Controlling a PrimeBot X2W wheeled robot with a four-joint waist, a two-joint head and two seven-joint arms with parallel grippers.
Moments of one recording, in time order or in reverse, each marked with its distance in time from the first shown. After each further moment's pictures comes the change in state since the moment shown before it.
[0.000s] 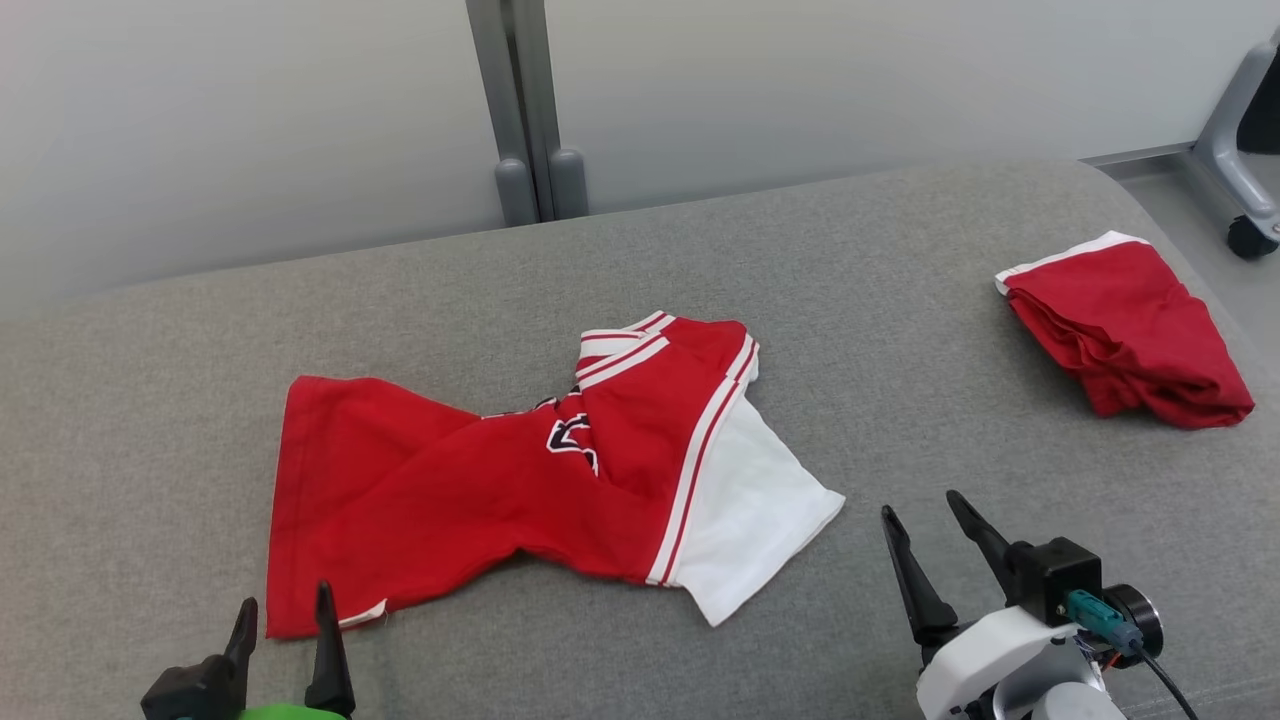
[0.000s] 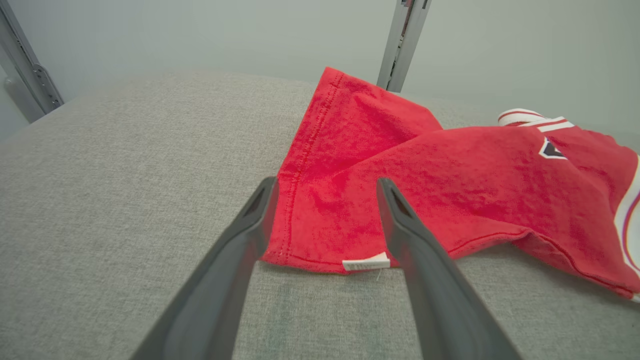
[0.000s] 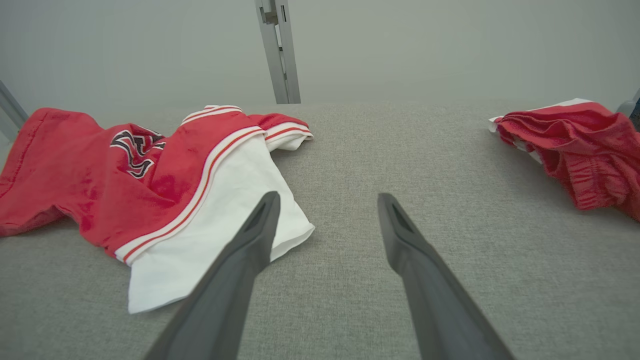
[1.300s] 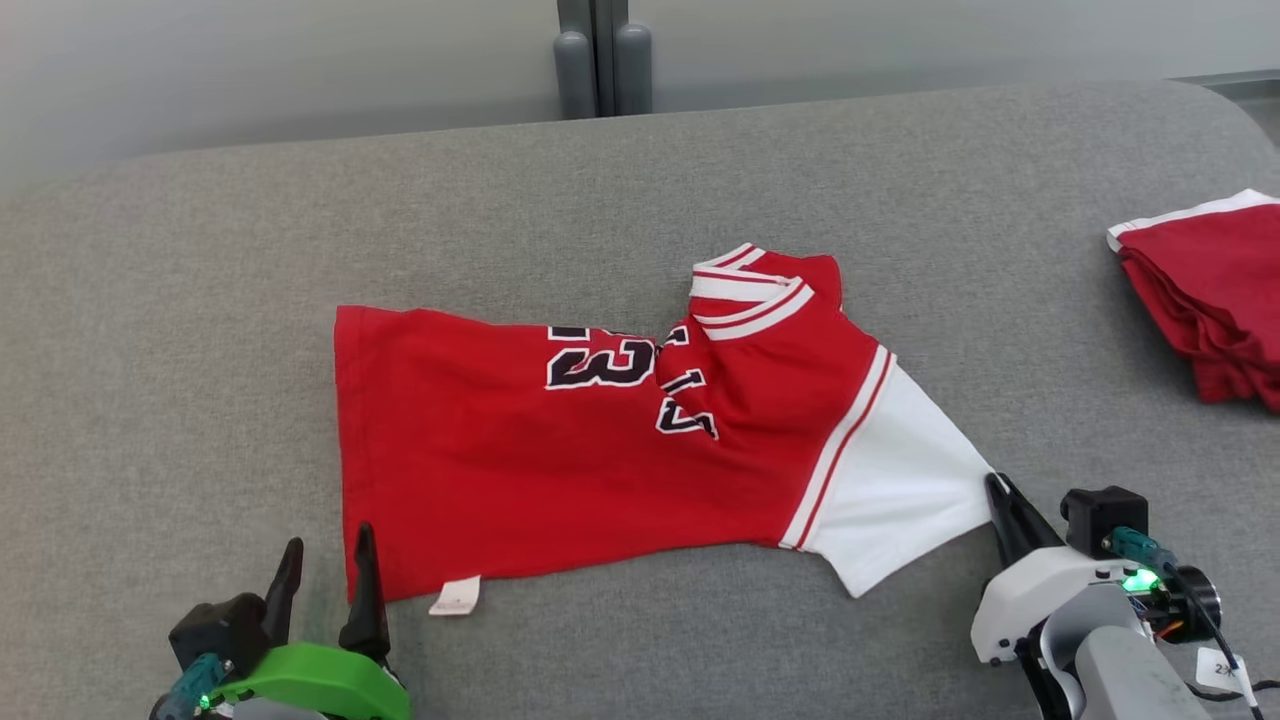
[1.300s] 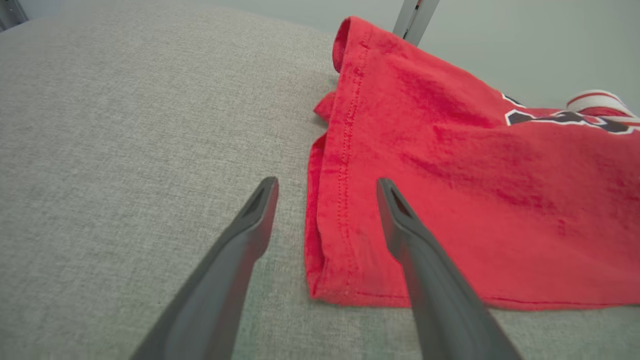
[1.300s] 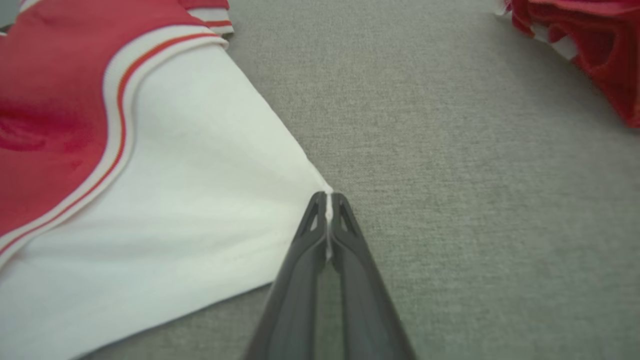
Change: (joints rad) left arm -0.115 0.033 -0.133 0.062 -0.144 0.000 0.000; right arm -0.212 0.002 -0.188 0.356 -0.072 0.000 -0.001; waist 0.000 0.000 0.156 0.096
